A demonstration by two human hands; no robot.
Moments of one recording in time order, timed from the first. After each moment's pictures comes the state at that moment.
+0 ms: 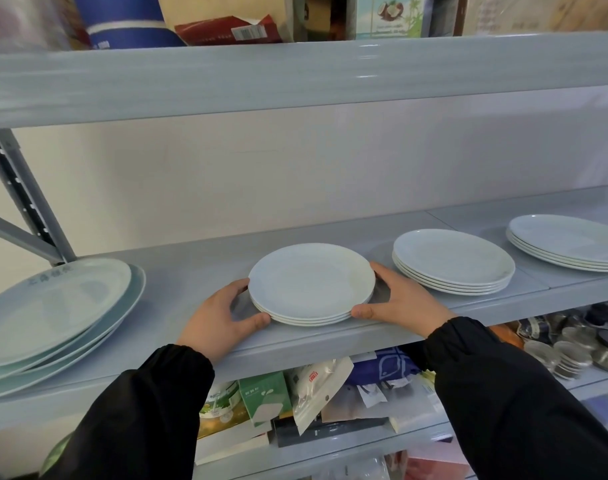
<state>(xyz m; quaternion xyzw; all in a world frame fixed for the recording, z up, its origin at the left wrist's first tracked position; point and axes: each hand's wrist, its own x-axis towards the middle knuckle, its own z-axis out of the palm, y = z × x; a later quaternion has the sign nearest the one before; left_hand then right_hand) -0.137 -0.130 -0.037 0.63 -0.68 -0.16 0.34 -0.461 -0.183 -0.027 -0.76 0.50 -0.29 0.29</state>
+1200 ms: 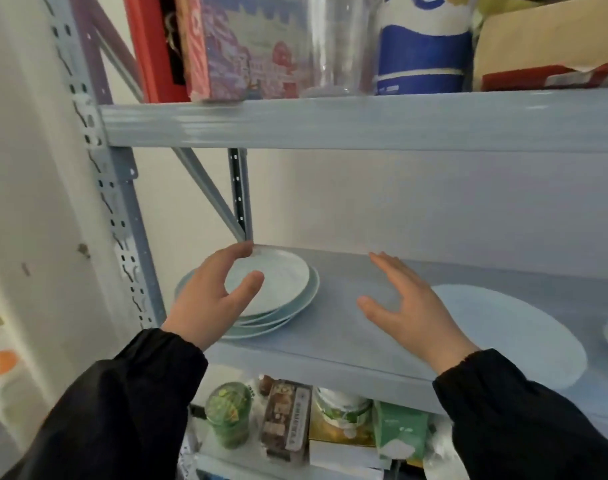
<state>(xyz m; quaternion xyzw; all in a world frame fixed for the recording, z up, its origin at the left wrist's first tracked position) 0.036 0.016 0.045 0.69 -0.56 0.02 0.46 -0.226 -0.129 0.033 -0.85 0.33 -0.34 0.22</state>
